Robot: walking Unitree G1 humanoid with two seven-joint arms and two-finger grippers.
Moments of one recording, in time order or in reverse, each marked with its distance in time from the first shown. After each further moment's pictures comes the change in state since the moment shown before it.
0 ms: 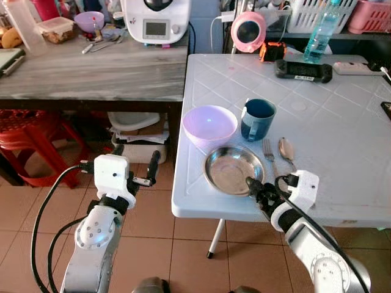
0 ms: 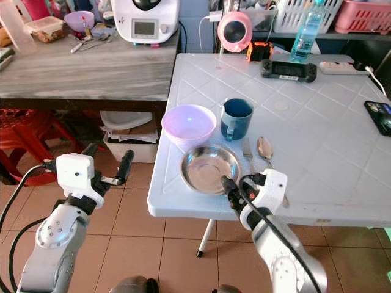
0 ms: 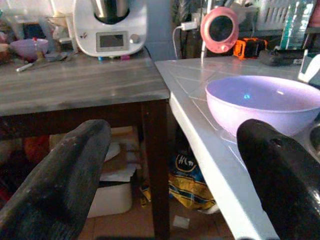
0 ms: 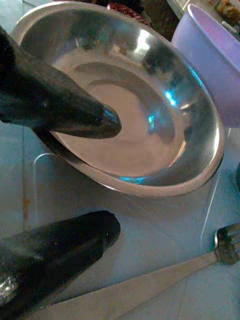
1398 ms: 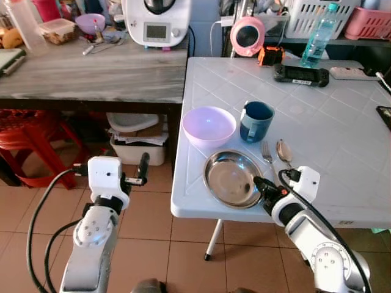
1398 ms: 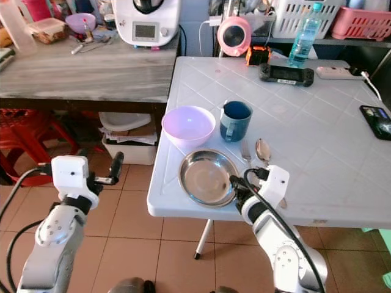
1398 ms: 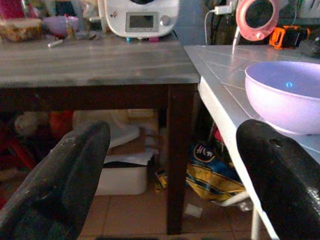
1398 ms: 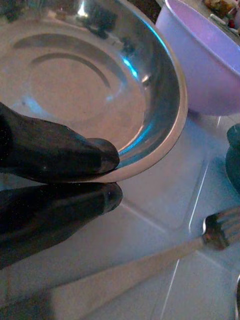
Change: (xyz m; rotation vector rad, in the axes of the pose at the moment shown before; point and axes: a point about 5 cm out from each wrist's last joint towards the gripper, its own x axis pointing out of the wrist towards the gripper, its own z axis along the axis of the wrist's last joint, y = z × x) left arm 0.003 0.013 -0.014 -0.022 0.074 0.130; right arm 0.009 -0.005 0.006 0.068 0.005 -0.041
